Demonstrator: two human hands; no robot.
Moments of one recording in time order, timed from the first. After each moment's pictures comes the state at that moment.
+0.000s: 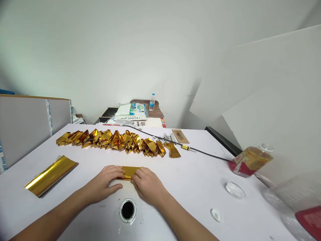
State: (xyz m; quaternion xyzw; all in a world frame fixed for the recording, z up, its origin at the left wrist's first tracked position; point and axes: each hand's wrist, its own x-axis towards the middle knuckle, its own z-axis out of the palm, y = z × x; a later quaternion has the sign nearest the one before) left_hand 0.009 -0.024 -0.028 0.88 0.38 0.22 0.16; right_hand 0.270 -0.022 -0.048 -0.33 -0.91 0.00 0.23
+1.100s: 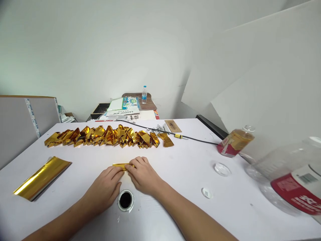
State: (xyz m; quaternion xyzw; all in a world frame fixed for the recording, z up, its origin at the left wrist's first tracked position) left_hand 0.045 -0.056 -0.028 0.91 0.38 0.18 0.00; right_hand 0.269 -0.029 -0.038 -0.37 -0.90 0.03 0.23
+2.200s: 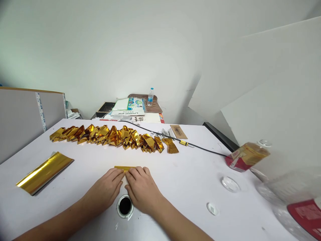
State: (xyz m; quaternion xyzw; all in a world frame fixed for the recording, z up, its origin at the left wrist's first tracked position) left_hand 0.046 -0.052 -0.038 0.91 0.36 0.20 -0.04; right_hand 0.254 -0.055 -0.024 -0.41 -0.89 0.08 0.16
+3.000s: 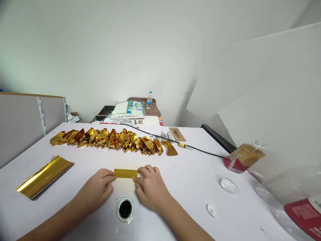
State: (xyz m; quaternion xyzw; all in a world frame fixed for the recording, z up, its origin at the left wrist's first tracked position) left_hand 0.021 -0.048 -0.031 0.85 0.46 0.23 0.06; right_hand 0.277 -0.049 -0.023 -0.46 -0.86 0.10 0.20
